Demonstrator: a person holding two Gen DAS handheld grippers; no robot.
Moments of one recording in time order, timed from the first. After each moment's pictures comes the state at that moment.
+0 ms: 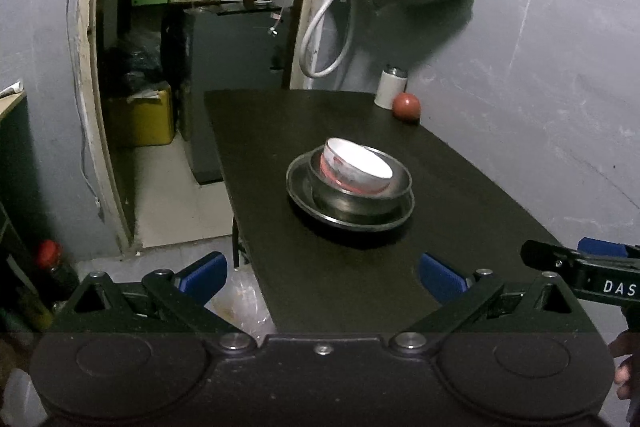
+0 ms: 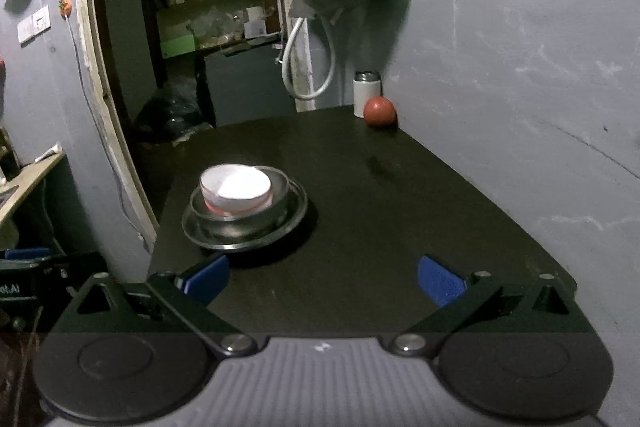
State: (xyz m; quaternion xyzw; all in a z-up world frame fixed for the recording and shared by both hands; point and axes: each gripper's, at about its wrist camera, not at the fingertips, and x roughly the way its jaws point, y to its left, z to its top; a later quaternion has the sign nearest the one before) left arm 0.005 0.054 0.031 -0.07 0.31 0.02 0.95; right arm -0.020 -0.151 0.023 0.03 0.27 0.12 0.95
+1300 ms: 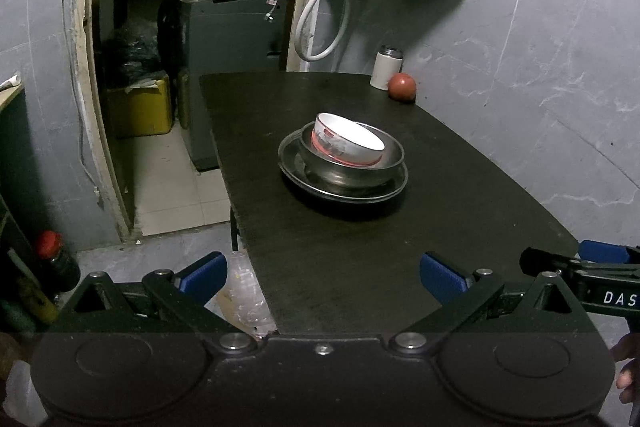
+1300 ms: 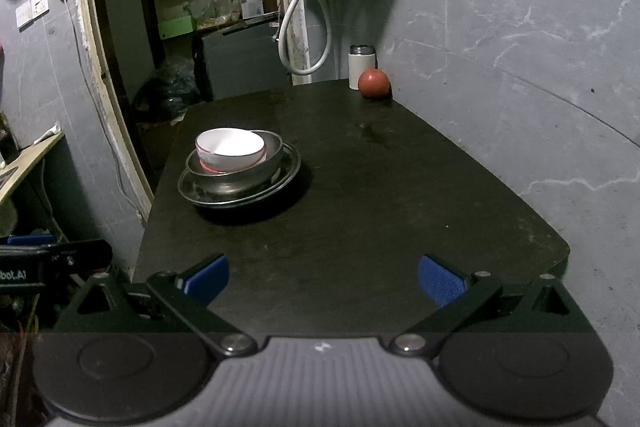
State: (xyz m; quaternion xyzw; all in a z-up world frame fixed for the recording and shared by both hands) left arm -0.002 0.046 0.020 -0.07 0.33 0.02 0.94; right arm -0.031 -0.157 0.006 0.03 0.30 0.12 0.95
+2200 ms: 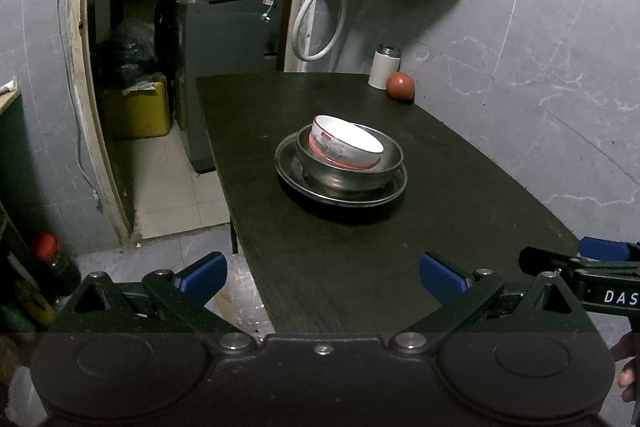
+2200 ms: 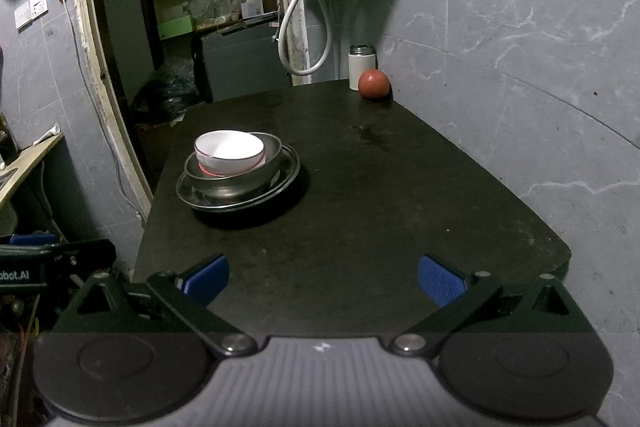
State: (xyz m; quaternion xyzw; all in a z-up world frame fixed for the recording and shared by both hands) left arm 0.003 0.043 0.021 -0.06 0.33 0.02 0.94; right arm -0.026 -0.159 0.007 0.03 0.30 0.12 0.95
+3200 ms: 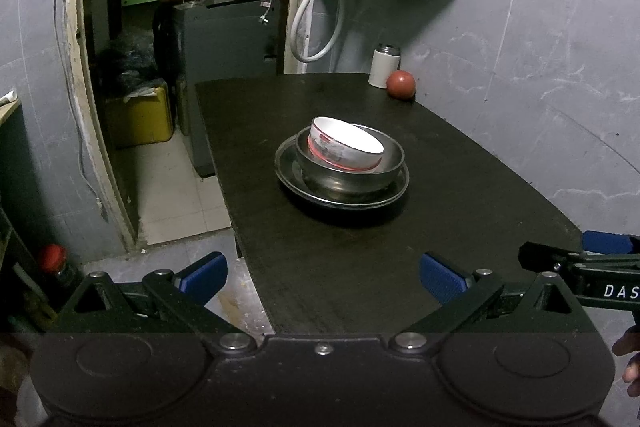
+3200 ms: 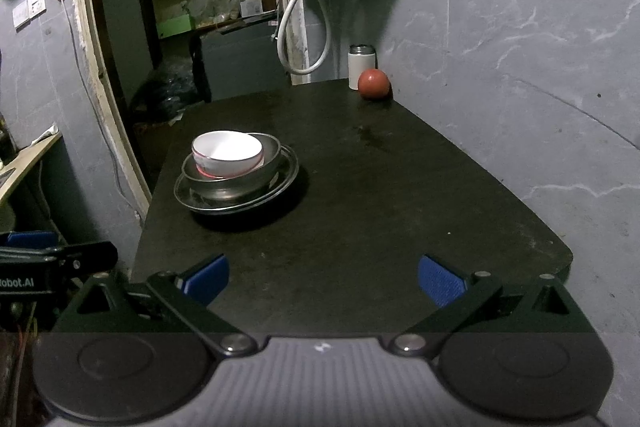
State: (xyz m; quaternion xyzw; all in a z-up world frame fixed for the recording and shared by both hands) left arm 0.007 0.042 0.024 -0.04 0.33 0.02 0.94; right arm -0.020 -0.158 0.004 0.02 0.30 0.12 0.95
